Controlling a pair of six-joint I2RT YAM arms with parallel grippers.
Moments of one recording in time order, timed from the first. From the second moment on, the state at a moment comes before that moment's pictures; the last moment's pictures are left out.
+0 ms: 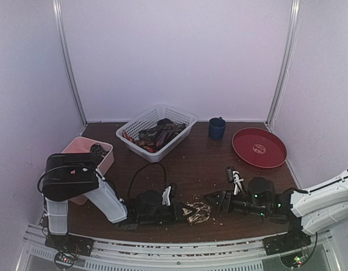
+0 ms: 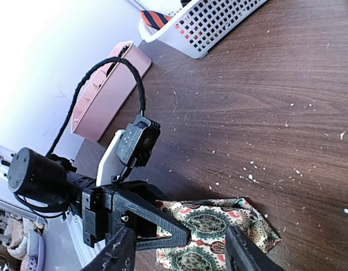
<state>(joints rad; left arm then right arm) -1.24 2.04 0.67 1.02 0.04 -1.21 1.08 1.17 0.25 0.54 0.09 0.84</state>
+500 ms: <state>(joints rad) -1.24 2.04 0.64 1.07 0.05 -1.19 1.11 1.16 0.19 0.43 0.05 0.93</state>
